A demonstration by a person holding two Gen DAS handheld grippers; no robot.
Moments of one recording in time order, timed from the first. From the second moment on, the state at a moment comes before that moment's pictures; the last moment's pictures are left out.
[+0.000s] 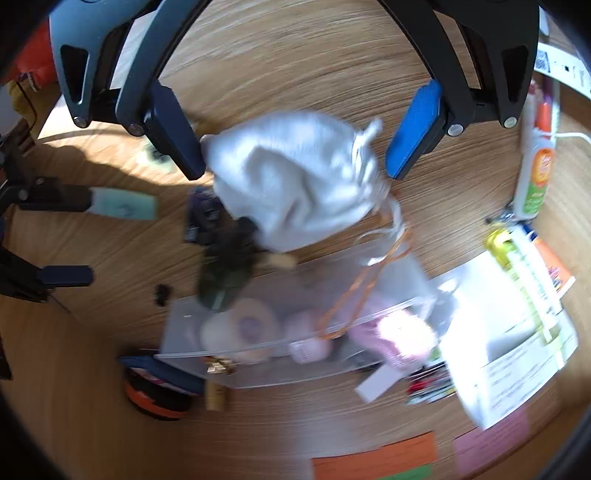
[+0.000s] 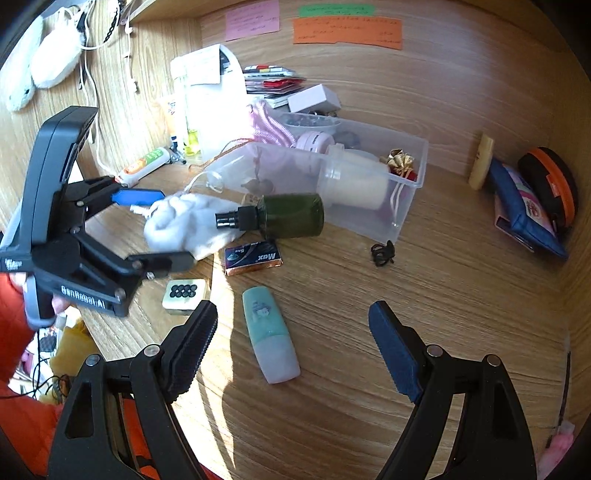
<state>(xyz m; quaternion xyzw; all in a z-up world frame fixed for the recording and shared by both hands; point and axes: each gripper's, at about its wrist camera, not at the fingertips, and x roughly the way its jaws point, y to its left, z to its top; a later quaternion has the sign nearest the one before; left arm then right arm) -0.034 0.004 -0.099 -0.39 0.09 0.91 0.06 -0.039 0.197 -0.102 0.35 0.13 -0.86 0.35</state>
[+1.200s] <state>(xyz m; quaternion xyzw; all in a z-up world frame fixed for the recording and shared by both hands) -0.091 -0.041 -0.106 -0.43 -0.01 0.90 0.09 -0.052 0.173 -0.116 0.38 0.16 -0.82 0.40</state>
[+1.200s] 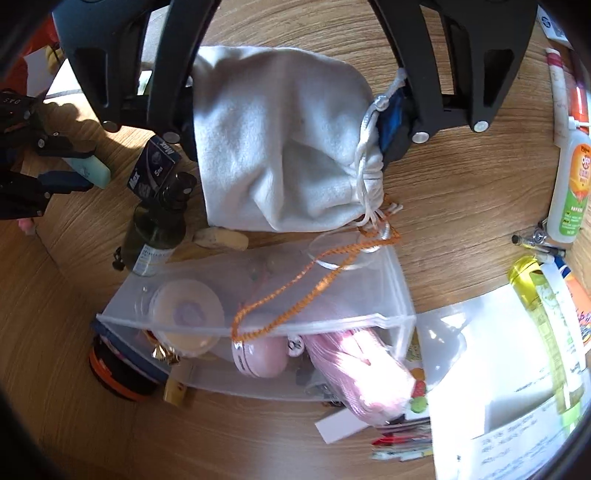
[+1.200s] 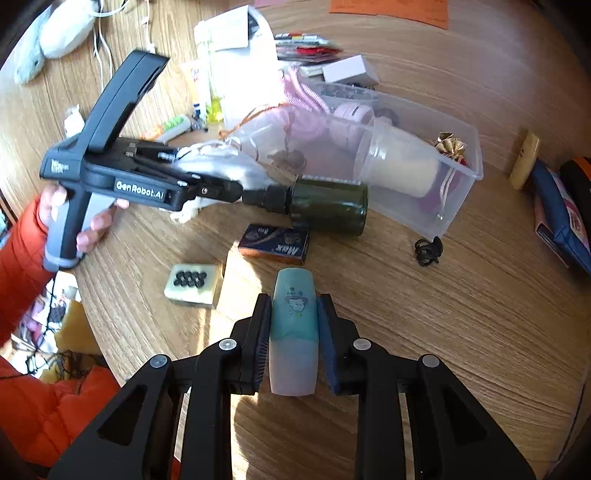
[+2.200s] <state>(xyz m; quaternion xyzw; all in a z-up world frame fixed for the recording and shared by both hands) -0.057 -0.051 -0.017 -0.30 -0.09 0.94 0.13 -0.107 0.187 -0.036 0.32 0.05 -0.87 0.39</state>
